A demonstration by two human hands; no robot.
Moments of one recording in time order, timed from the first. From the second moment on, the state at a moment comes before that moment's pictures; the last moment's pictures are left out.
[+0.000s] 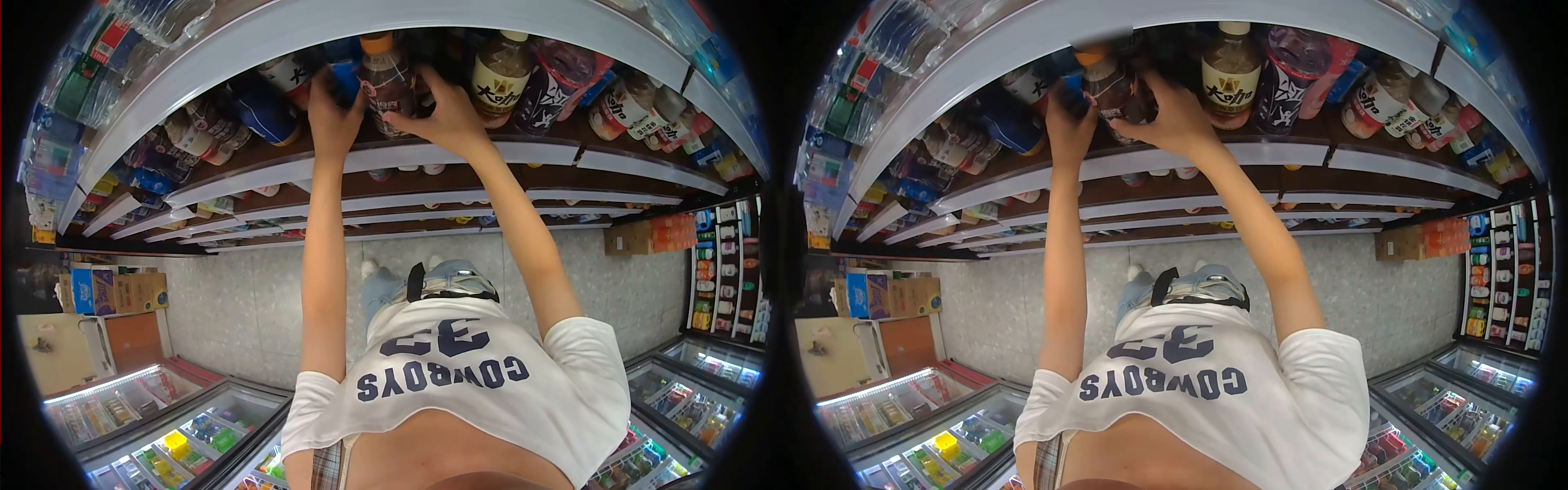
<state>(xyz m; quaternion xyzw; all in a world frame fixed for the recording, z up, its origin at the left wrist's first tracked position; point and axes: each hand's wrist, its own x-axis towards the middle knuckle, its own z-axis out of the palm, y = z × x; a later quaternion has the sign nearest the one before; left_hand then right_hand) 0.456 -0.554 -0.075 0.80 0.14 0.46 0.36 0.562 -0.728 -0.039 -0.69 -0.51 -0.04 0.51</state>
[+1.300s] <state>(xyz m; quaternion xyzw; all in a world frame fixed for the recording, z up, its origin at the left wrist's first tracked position) 0.383 -0.498 -0.089 0.75 0.17 0.63 0.08 0.528 -0.675 -0.034 -0.71 -0.32 -0.32 0.54</state>
